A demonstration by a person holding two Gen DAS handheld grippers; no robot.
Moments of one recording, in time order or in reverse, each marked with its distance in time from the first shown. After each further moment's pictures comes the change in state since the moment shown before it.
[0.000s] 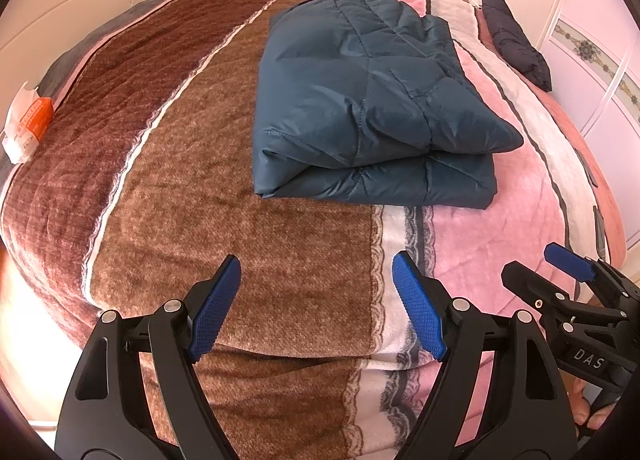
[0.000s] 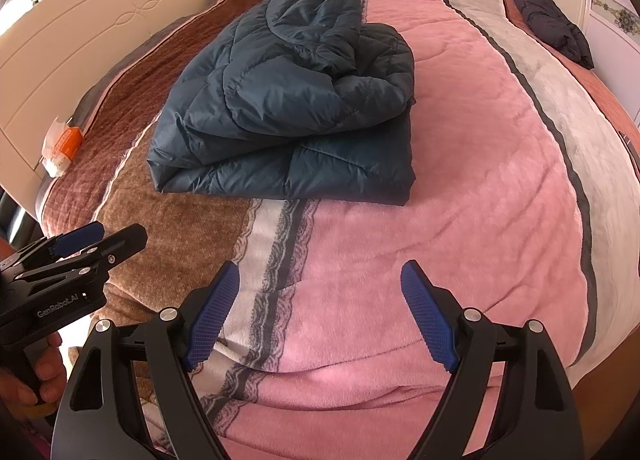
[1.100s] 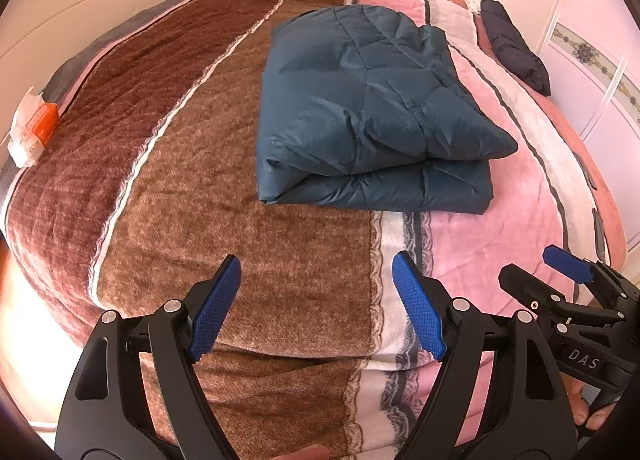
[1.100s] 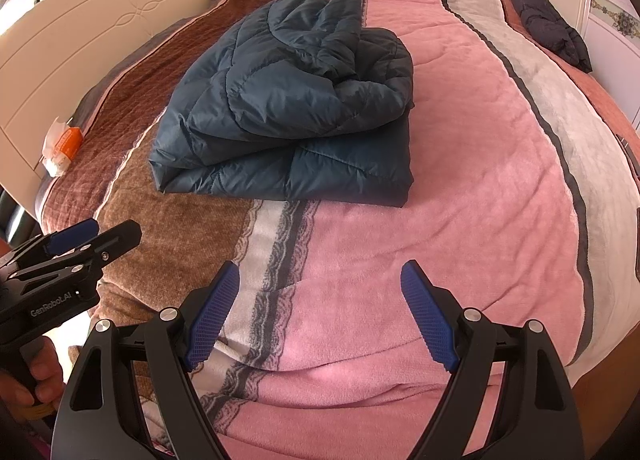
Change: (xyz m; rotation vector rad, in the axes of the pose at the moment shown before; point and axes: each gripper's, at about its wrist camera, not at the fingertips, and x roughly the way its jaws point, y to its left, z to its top) left arm -0.013 -0.002 -0.001 0.002 -0.034 0.009; right arm -0.005 -0.001 0.000 -0.004 -0.006 -0.001
